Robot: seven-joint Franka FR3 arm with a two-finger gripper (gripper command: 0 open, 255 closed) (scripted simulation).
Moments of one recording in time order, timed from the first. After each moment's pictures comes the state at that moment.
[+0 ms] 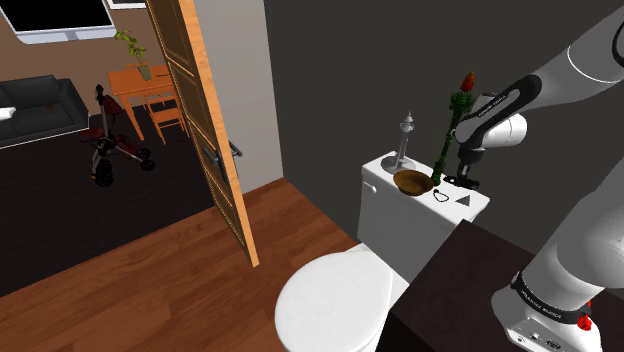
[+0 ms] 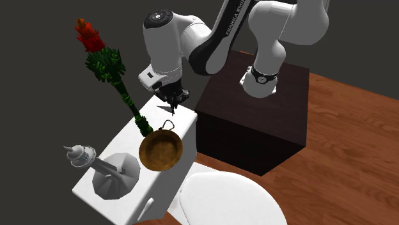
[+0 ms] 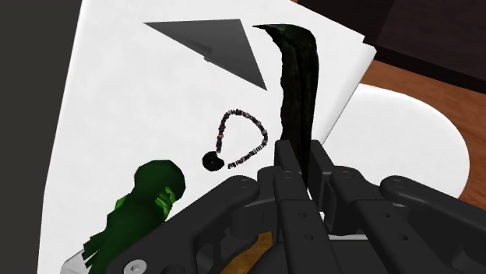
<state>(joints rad) -0.08 -0.03 -0.68 -2.60 -0.07 2.59 -0.99</state>
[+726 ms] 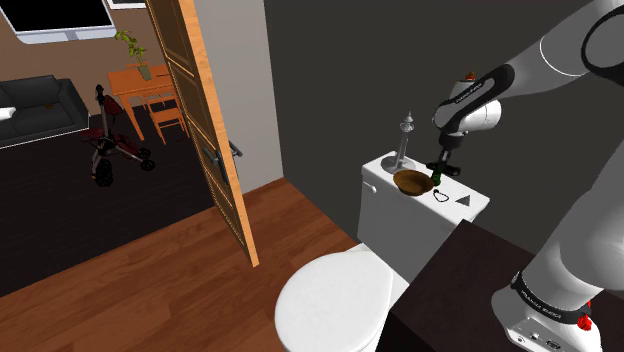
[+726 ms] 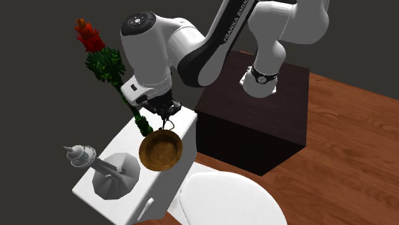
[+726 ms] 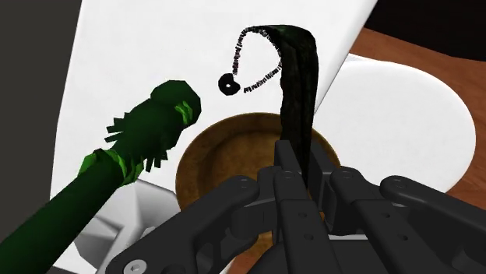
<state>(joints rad) -0.02 0.06 -0.62 -2.40 0.02 2.47 -0.94</state>
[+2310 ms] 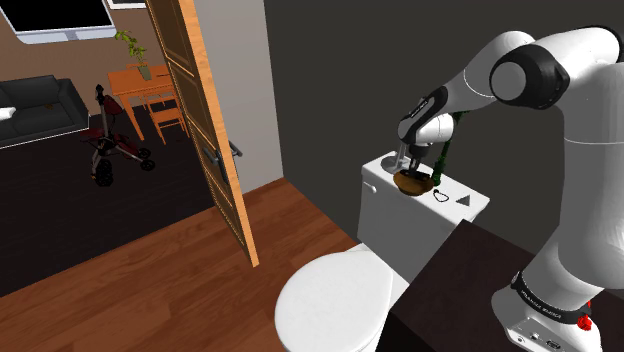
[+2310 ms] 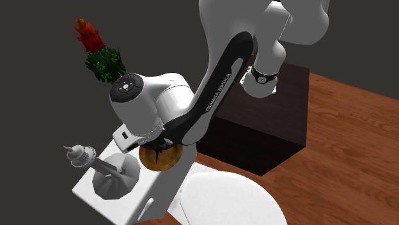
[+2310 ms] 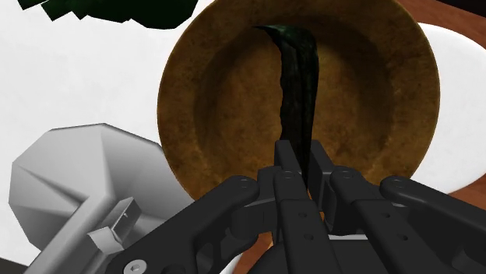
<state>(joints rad) -0.05 0.44 -0.46 -2.14 0.30 2.53 -1.01</state>
